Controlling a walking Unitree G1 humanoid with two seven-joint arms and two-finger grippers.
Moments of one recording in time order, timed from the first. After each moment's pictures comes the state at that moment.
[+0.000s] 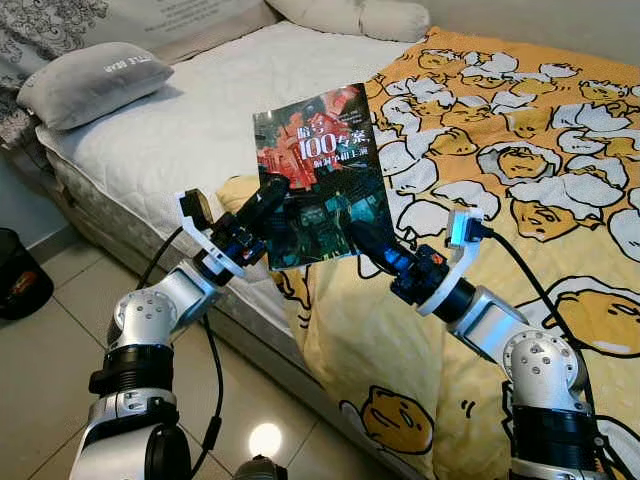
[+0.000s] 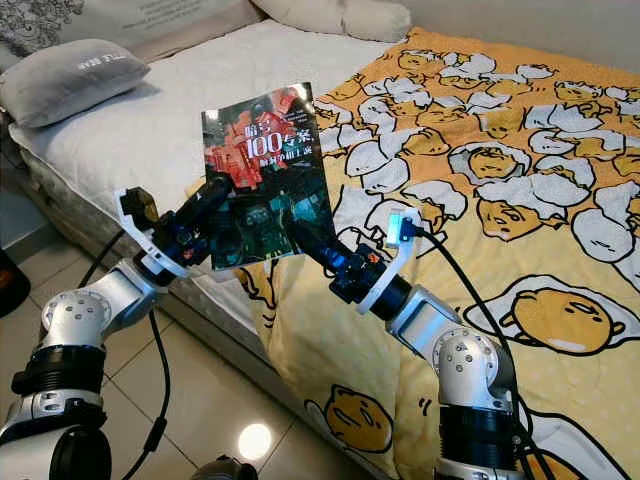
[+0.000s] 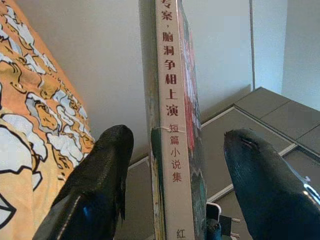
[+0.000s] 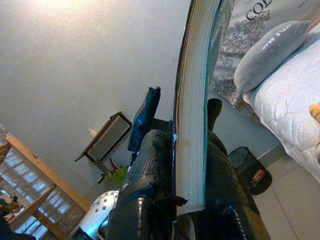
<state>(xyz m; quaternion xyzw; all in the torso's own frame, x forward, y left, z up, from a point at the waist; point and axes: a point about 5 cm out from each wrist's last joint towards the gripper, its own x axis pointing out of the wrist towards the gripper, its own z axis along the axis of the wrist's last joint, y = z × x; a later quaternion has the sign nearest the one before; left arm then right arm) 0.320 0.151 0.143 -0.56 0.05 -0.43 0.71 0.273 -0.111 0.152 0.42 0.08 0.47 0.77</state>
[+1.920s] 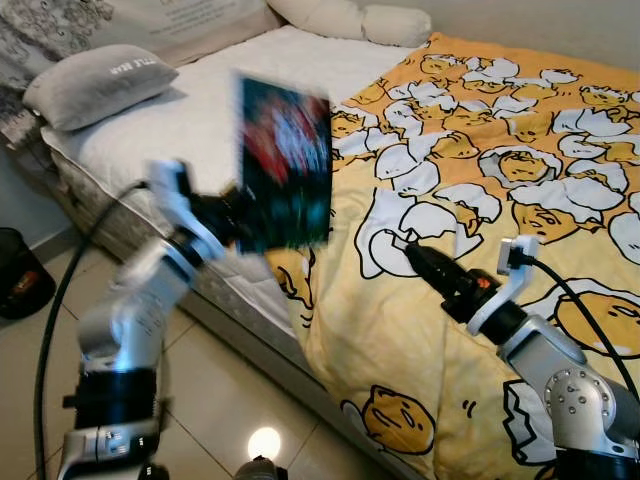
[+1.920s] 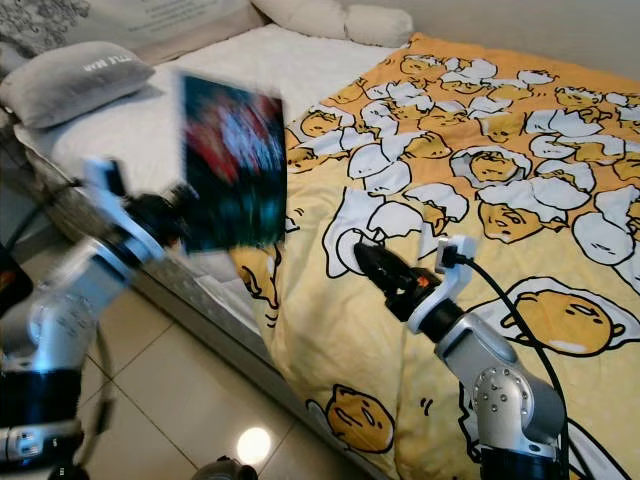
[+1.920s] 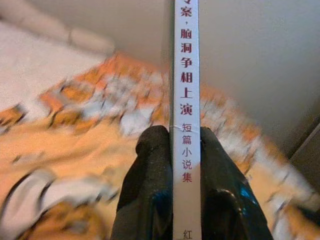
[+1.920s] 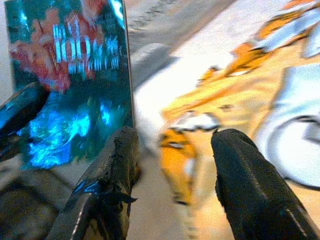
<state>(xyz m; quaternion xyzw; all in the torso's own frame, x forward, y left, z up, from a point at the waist) 0.313 0.164 0.170 -0.17 0.02 -0.28 0.94 0.263 -0.175 0.125 0.27 0.10 0.25 0.92</state>
